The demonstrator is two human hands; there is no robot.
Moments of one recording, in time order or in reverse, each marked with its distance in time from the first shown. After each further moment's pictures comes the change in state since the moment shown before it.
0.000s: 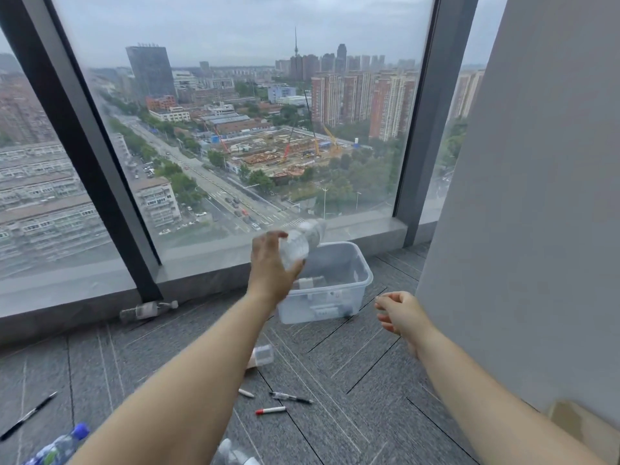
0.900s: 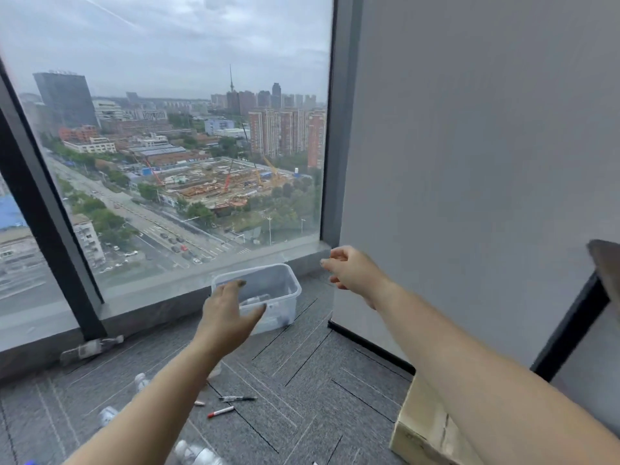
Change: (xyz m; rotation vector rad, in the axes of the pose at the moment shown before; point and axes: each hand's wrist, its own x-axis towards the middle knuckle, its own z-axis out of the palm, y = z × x) left_hand -0.184 0.134 -0.105 0.091 -0.213 0.041; right_hand -0.261 -0.148 -0.114 -0.232 0.042 -0.247
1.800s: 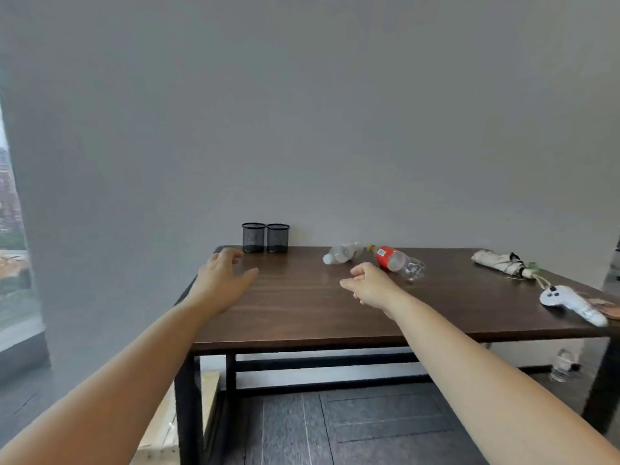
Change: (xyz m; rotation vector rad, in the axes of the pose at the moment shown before) left_hand -0.356 0.474 0.098 -0.314 -0.288 0.690; right_hand -0.551 0.138 -0.431 -0.250 0.750 0.329
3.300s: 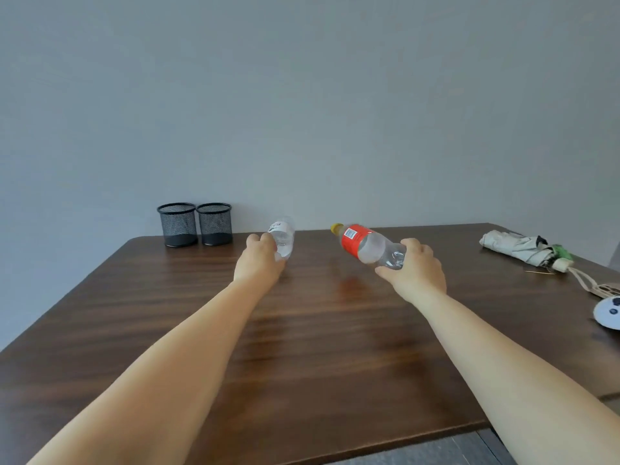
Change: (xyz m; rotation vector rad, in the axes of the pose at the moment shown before) left_hand 0.224 0.059 0.257 0.151 -0.084 0.018; right_hand 0.217 0.143 -0.082 -0.338 0.444 0.118
